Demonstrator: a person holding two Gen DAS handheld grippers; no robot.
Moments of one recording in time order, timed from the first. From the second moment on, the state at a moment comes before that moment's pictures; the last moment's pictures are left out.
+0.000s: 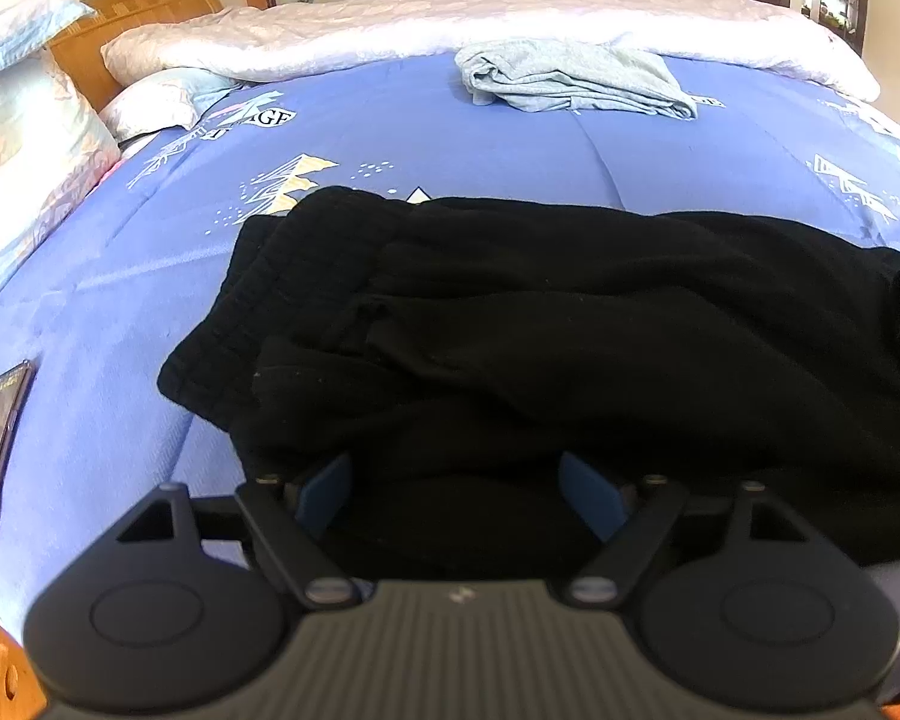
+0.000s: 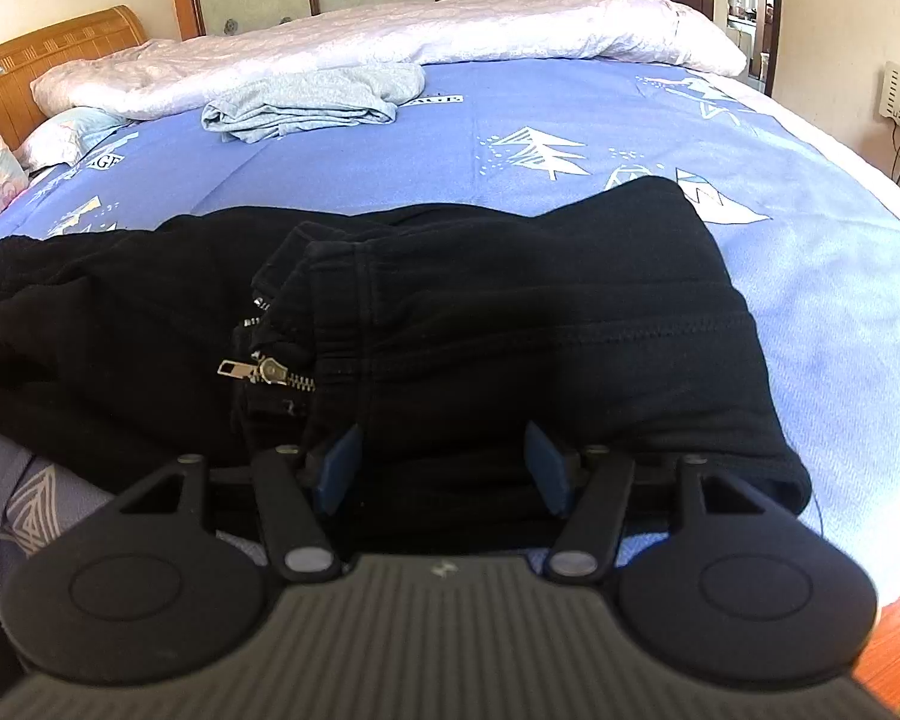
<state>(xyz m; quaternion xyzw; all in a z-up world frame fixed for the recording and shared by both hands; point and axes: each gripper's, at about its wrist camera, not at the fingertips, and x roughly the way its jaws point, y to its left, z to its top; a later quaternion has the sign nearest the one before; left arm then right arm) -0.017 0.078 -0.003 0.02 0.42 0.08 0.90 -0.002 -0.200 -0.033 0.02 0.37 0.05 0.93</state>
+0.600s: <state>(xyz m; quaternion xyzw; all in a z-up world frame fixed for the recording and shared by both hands) -0.022 0.089 0.024 -0.01 0.41 0.08 0.91 -0.027 -0.334 -0.014 0.25 0.29 -0.07 0.92</state>
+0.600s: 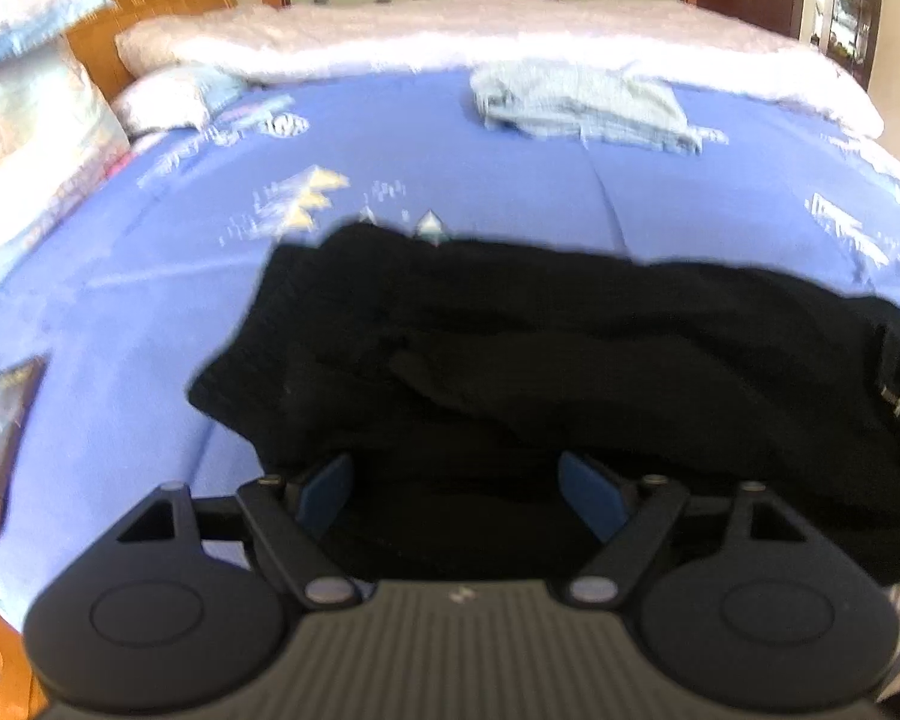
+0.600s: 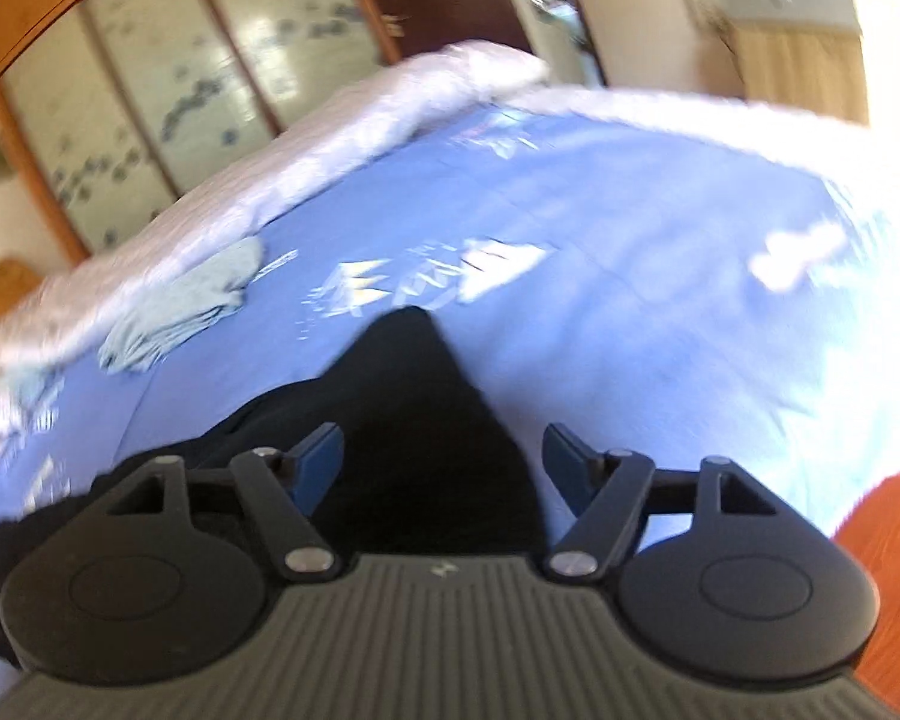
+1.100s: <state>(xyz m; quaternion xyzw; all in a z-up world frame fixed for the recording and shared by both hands) 0.035 -0.033 0.104 -0.07 0.43 -0.22 0.88 -0.022 -0.204 0.029 0.07 0.27 0.12 0.95</state>
